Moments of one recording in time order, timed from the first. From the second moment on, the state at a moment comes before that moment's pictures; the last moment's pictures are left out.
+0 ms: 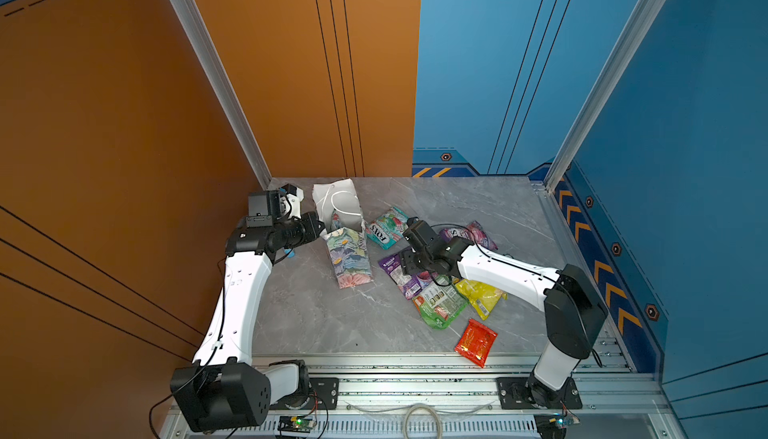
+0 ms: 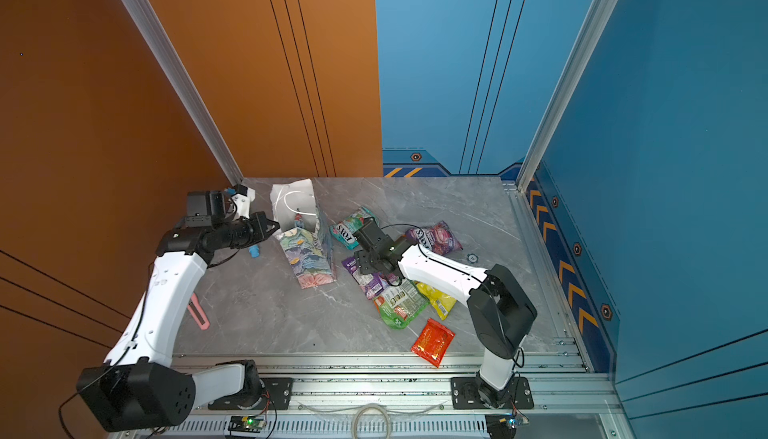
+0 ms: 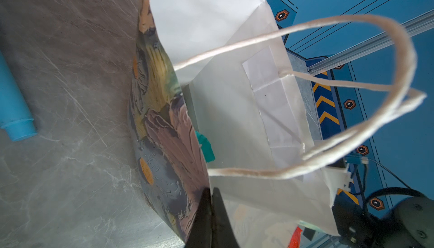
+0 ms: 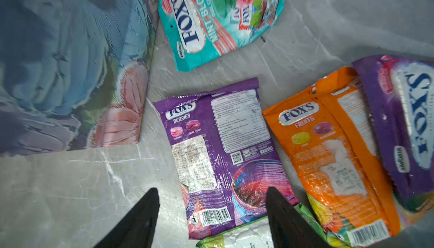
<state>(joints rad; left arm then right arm) 0.09 1.23 1.24 -0.77 0.49 -0.31 0.83 1.77 1.33 -0.54 0.16 0.44</state>
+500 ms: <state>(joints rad) 0.10 1.22 1.23 -0.77 0.50 -0.31 0.90 1.95 1.41 -0.60 0.15 0.41</state>
